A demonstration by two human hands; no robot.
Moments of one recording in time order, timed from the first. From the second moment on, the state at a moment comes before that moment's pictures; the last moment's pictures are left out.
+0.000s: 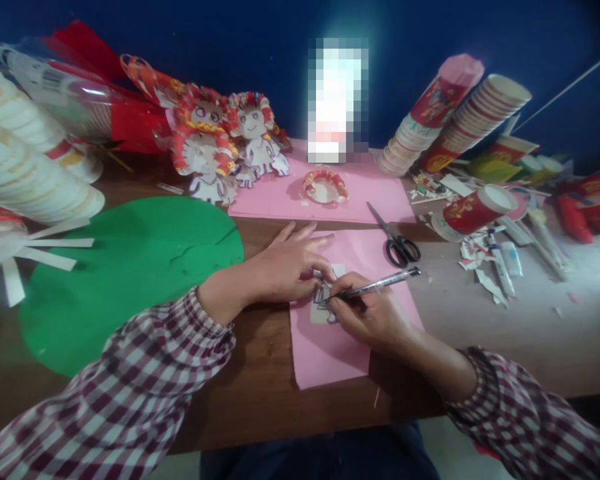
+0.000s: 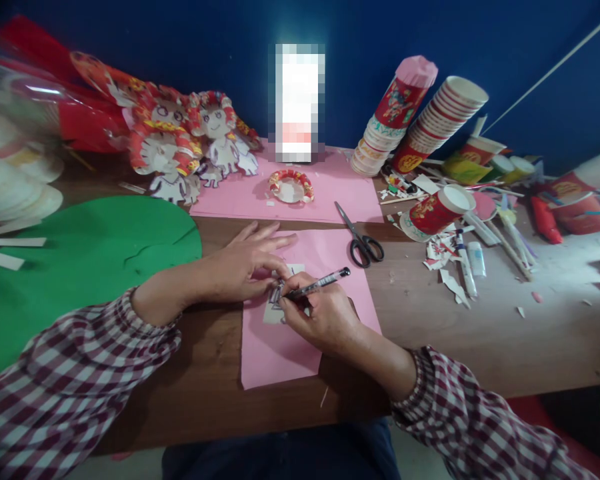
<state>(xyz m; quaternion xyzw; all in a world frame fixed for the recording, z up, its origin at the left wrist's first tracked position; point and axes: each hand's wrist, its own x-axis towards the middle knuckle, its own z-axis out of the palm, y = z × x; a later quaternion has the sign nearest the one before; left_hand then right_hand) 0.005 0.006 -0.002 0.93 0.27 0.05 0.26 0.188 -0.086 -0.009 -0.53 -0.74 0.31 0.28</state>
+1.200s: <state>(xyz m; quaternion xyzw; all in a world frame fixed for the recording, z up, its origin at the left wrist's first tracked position) 0.004 0.005 -0.004 0.93 0.28 0.06 0.25 0.189 -0.085 -0.007 -0.54 -0.73 0.31 0.28</state>
